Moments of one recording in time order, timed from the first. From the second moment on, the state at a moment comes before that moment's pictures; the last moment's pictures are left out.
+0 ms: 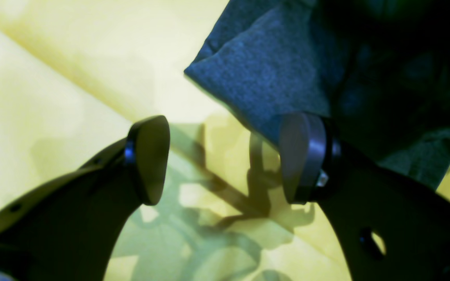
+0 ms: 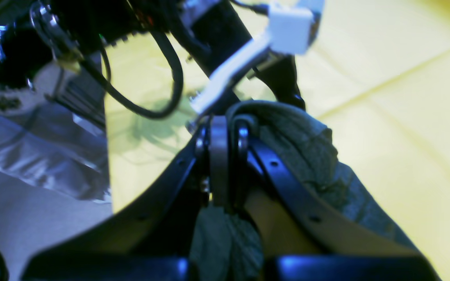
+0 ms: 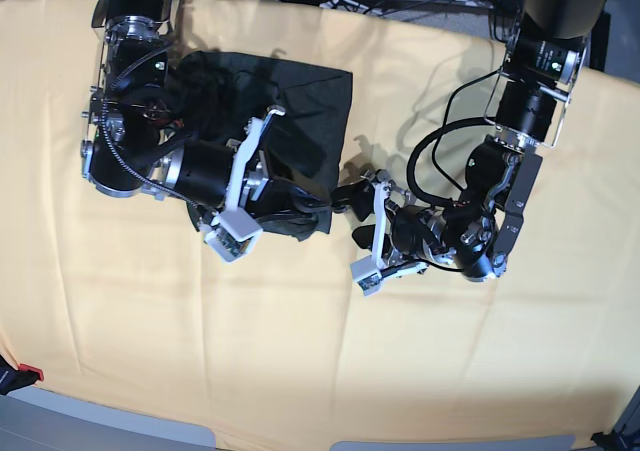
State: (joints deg) left arm -26.8 -19.0 24.8 79.0 -48.3 -36.4 67.2; right arm 3.3 4.1 -0.4 115.6 56.7 41.8 -72.6
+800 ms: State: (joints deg) left arm -26.9 -19.7 19.0 79.0 -46.4 -36.3 66.1; right arm 10.4 1.9 -1.9 111.4 49.6 41.8 -68.7
